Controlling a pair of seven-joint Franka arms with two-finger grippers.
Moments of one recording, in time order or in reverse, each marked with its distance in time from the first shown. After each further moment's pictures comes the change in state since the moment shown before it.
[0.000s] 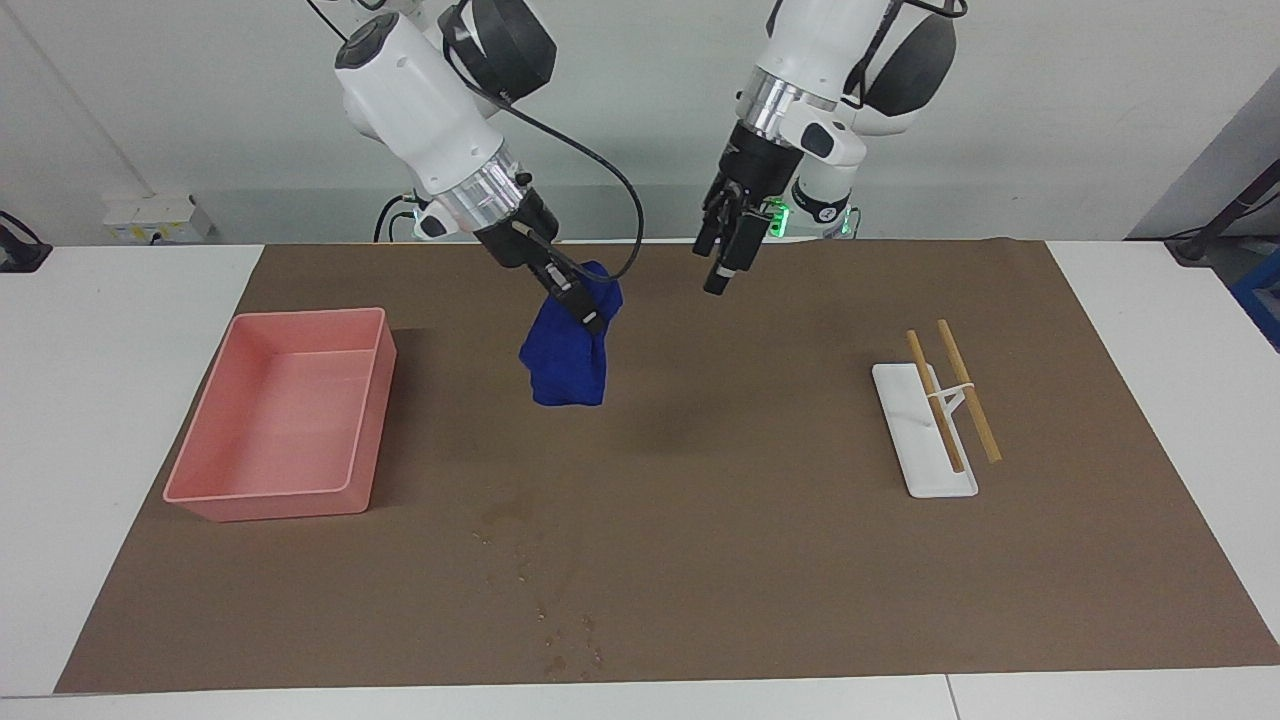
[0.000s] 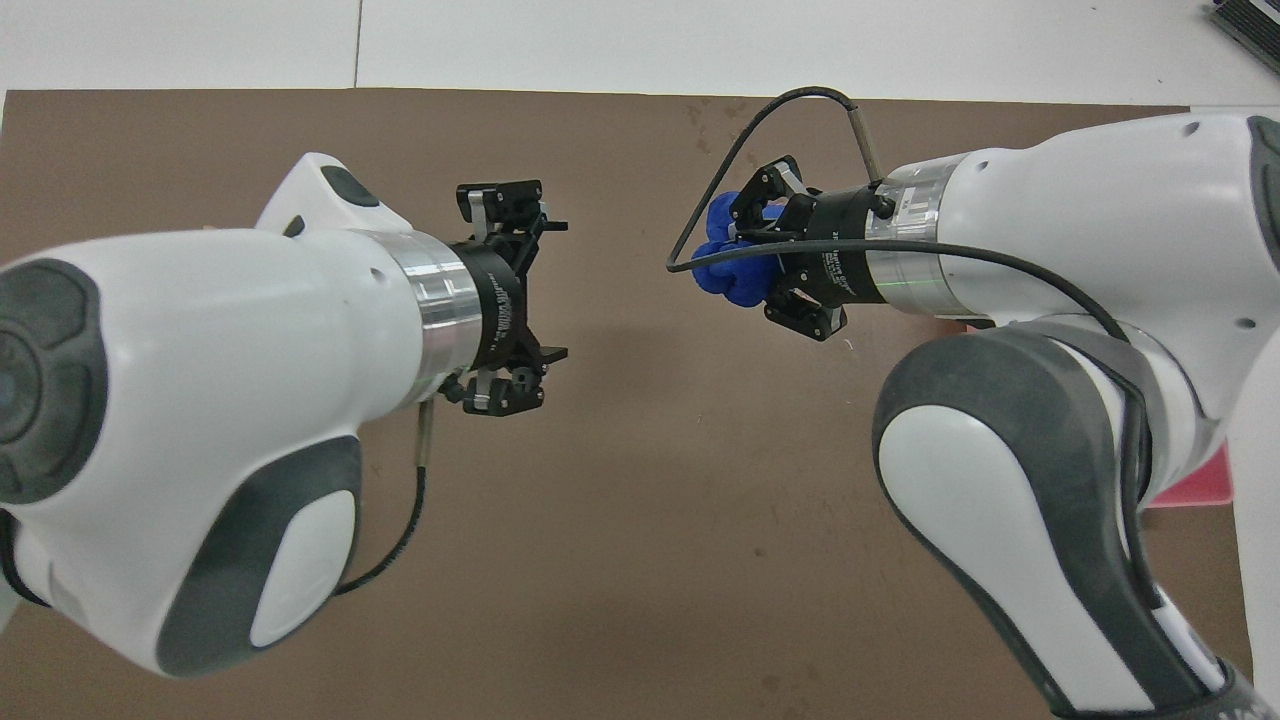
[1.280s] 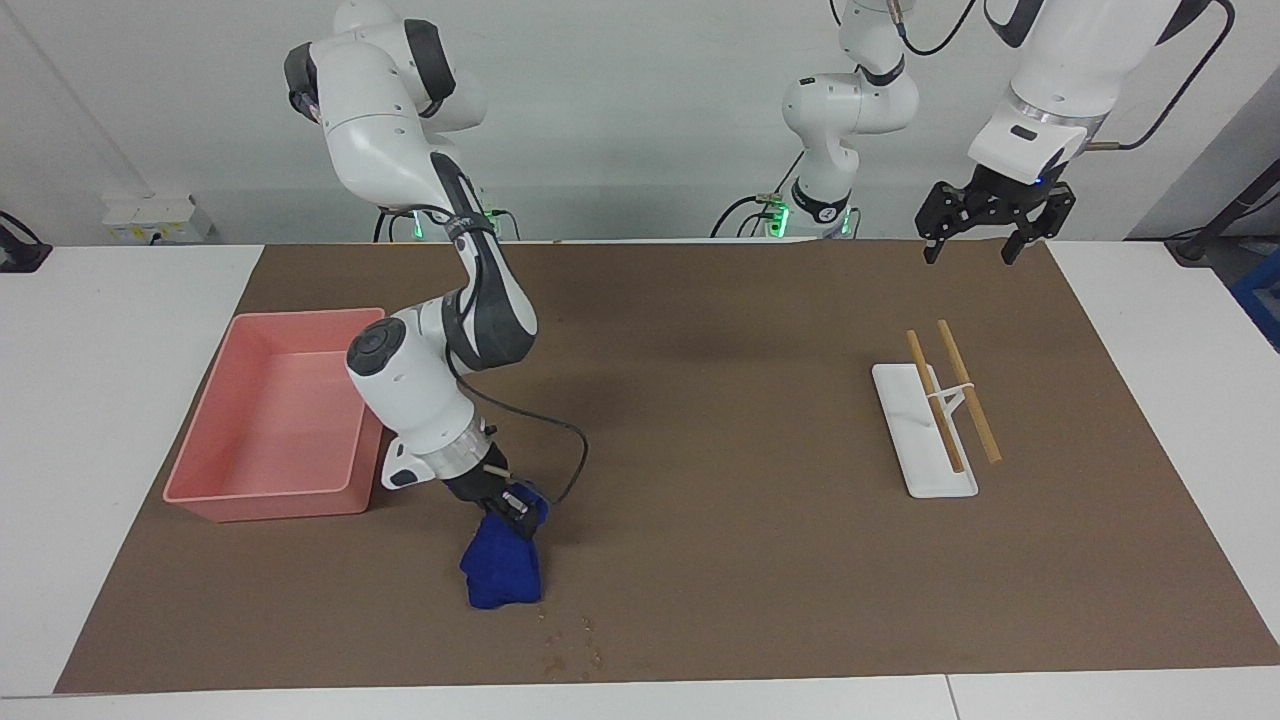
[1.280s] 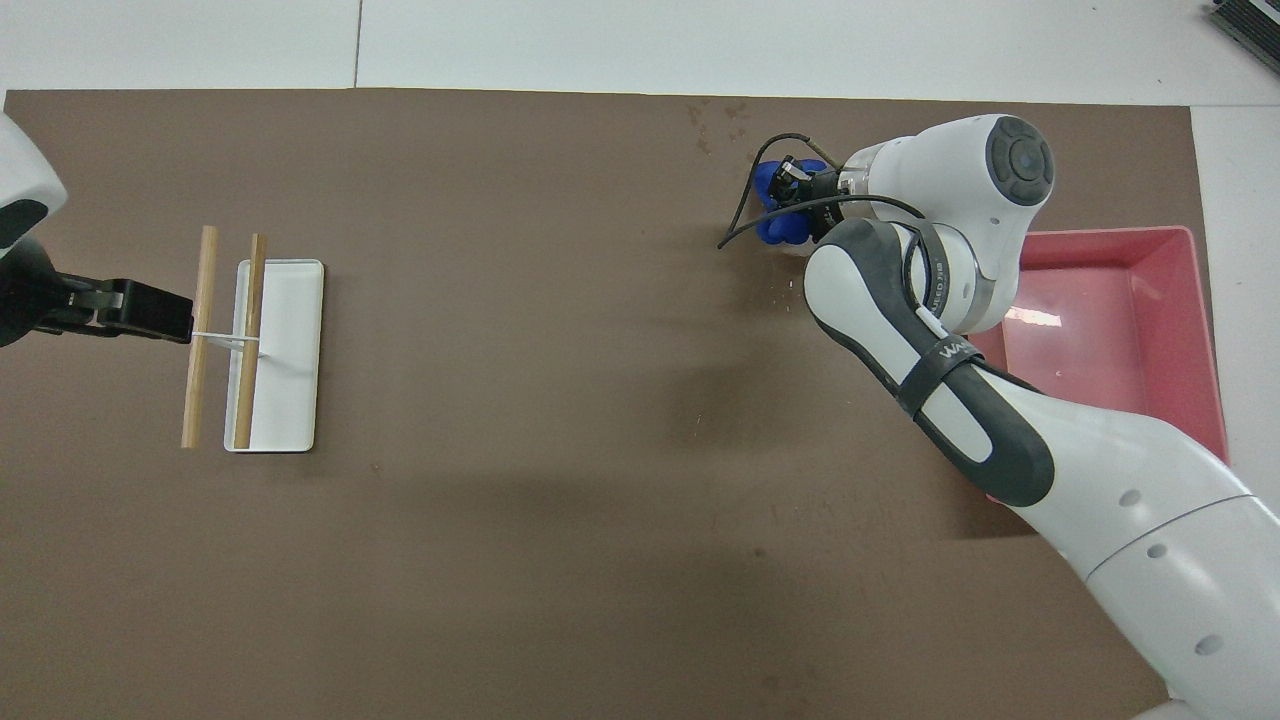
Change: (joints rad) left arm 0.078 -0.011 0.294 0.155 0.240 -0.581 1.766; right arm -0.092 0.500 -0.005 0.144 -0.194 0.255 -0.479
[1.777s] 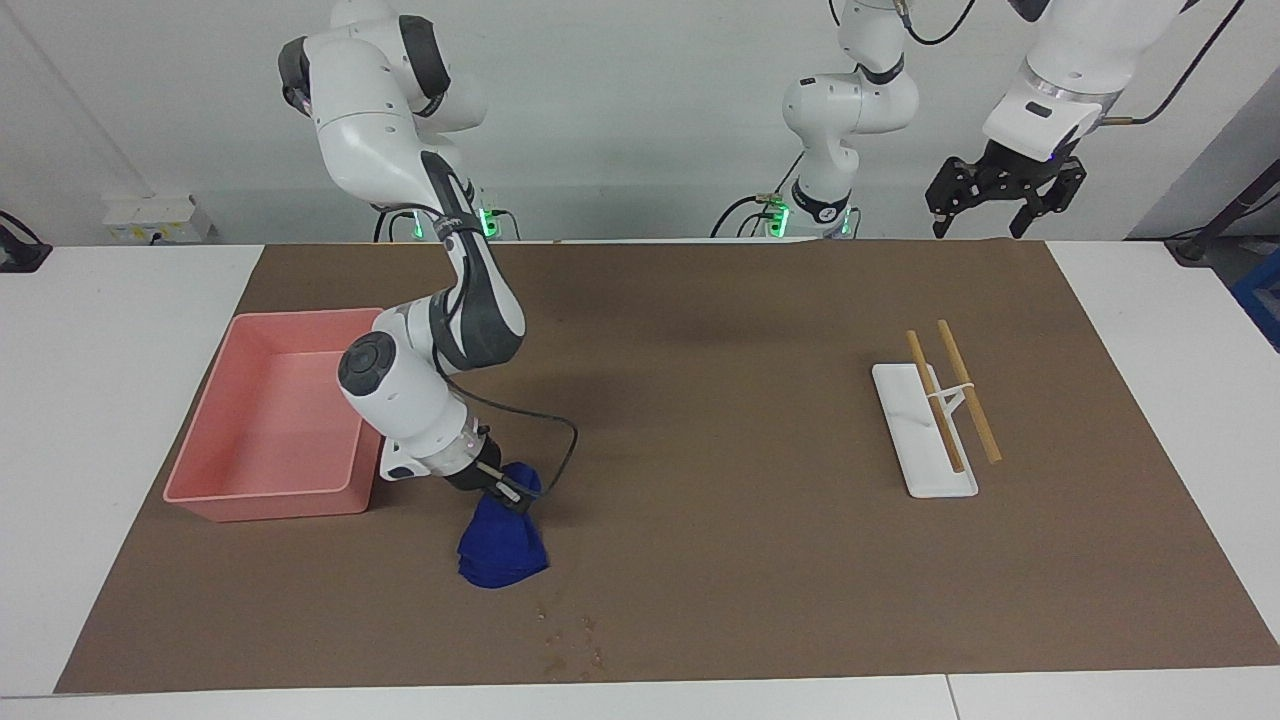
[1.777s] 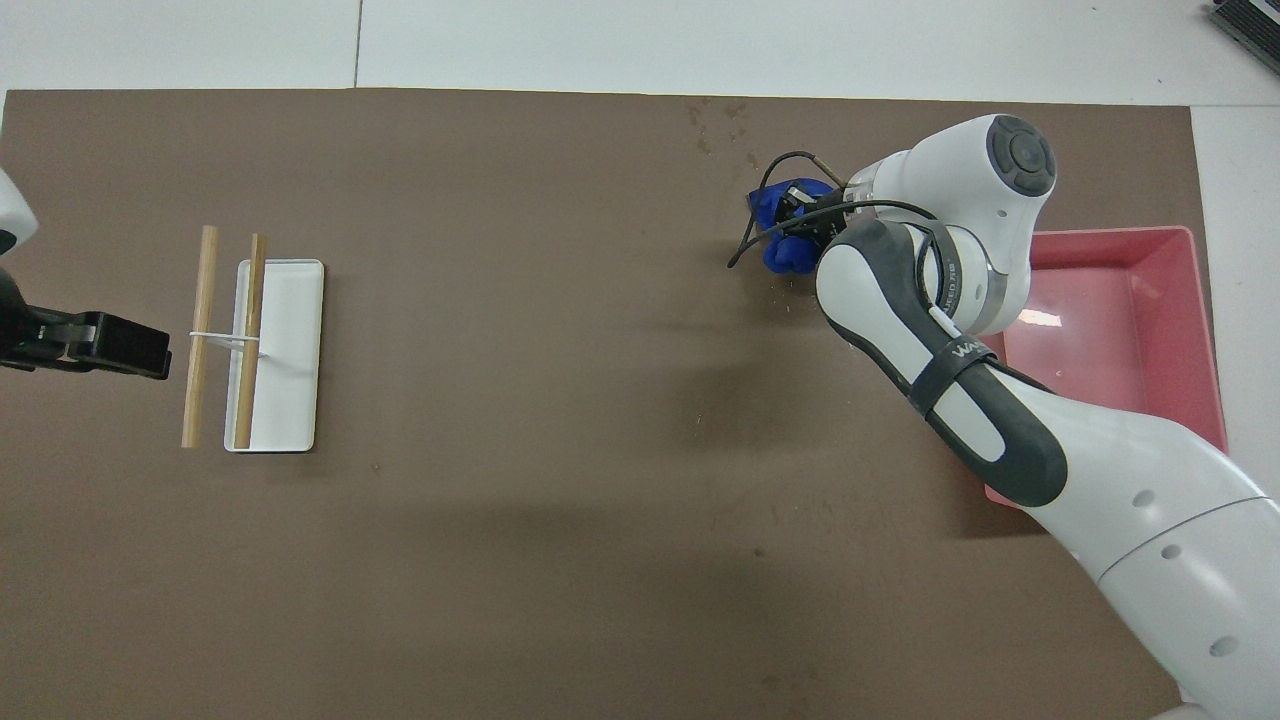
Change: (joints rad) left arm 0.017 -0.030 0.012 -0.001 -0.014 -0.059 0.012; right arm -0.033 -0.029 0.000 -0.051 0.035 -0.140 0.073
